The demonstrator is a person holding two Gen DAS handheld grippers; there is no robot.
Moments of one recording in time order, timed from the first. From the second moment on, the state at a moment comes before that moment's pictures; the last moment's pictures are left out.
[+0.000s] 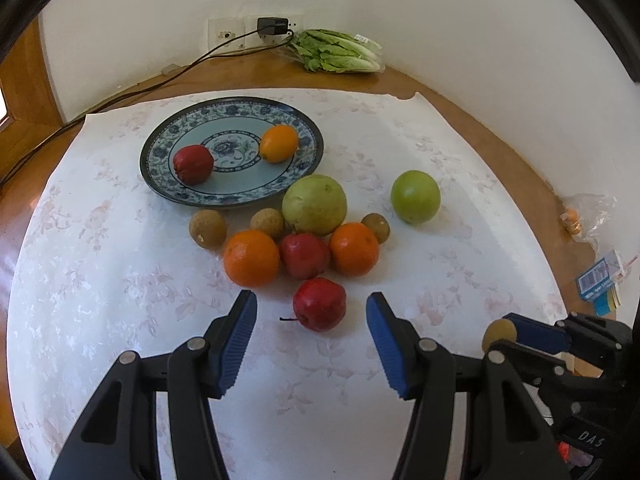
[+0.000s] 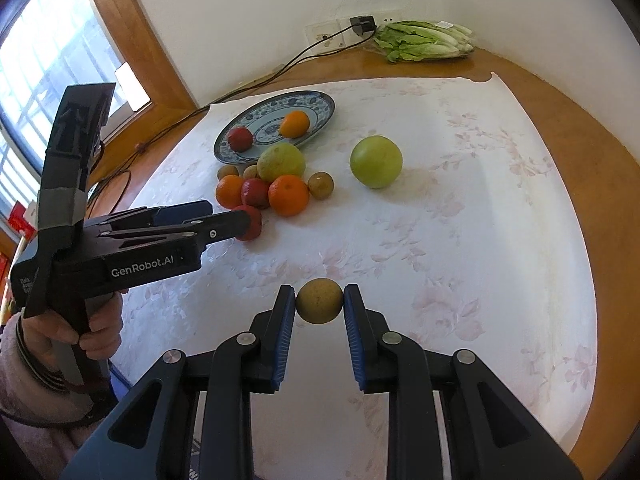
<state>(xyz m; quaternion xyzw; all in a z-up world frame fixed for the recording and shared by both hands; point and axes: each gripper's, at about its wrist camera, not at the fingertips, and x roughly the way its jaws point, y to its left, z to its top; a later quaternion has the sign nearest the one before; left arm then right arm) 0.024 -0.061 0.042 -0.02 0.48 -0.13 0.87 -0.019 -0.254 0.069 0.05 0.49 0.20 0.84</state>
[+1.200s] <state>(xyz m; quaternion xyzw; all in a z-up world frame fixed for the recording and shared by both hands) 0.027 -0.063 0.034 -0.02 0.48 -0.13 0.87 0.004 -0.263 0.062 0.07 0.50 0.20 0.84</state>
